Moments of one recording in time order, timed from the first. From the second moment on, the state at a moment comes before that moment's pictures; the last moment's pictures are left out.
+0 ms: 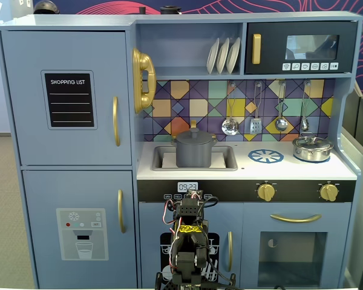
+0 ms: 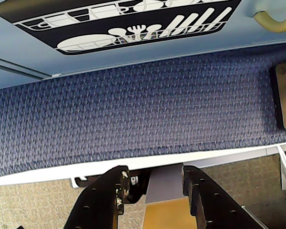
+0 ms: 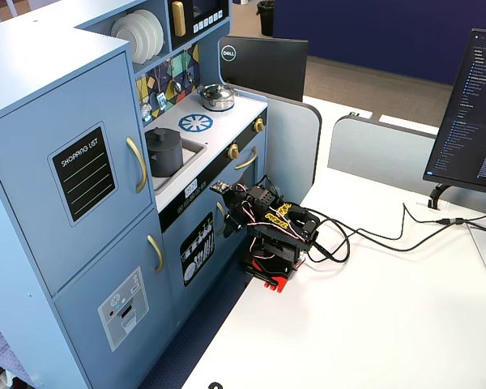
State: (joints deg) arm 1.8 182.5 171.1 77.8 -88.2
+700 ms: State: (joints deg) arm 4.7 179.5 159.3 77.0 -92.6
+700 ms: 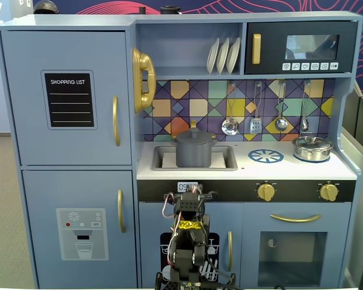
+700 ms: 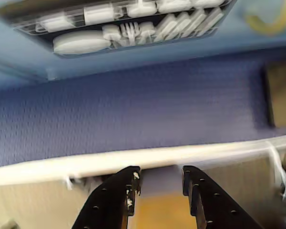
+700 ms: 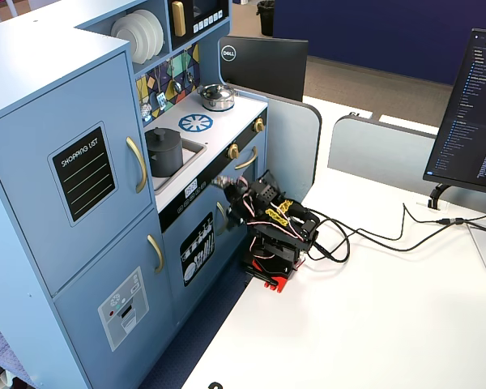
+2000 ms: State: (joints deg) arm 3.4 151.3 126.7 19.5 -92.8
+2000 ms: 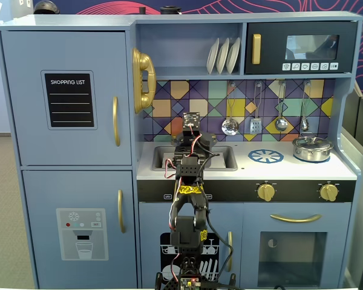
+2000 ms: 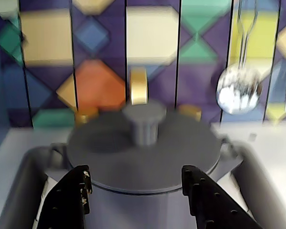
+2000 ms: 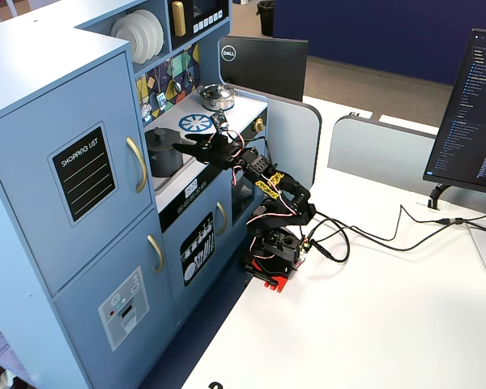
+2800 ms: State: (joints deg) arm 3.8 132.4 119.9 8.8 -92.1
